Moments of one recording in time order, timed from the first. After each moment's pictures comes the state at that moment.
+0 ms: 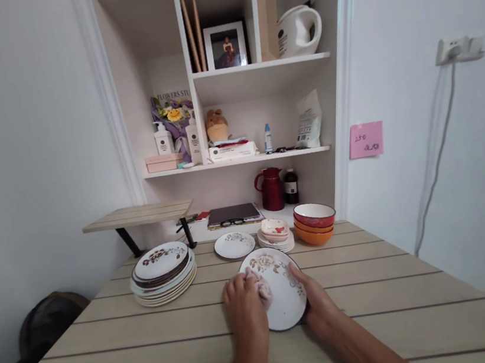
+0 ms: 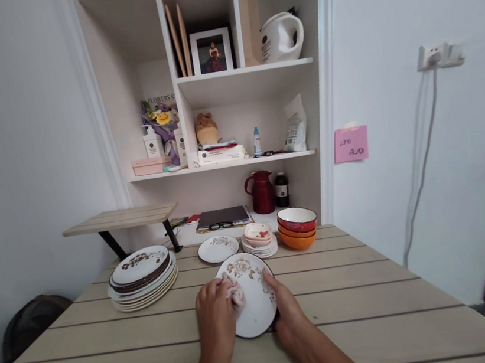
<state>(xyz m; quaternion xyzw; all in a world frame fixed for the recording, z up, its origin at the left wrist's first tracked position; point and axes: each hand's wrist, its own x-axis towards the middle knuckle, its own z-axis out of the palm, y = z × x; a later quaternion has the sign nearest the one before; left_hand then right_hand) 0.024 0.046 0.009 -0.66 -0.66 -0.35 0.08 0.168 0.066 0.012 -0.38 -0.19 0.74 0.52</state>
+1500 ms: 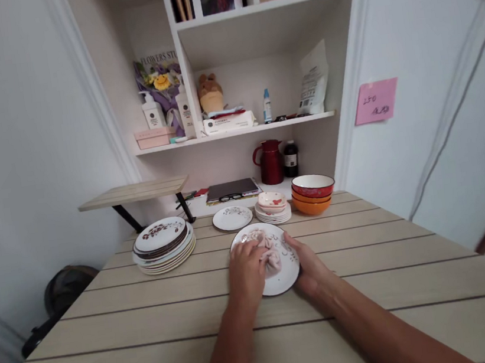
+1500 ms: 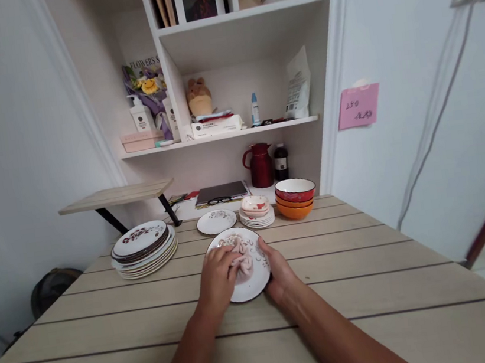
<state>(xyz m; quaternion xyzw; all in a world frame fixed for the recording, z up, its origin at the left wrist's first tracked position) 0.023 0.047 0.014 -0.79 -0.50 -0.36 0.05 0.165 0.066 0.016 -0.29 -0.17 0.79 0.51</state>
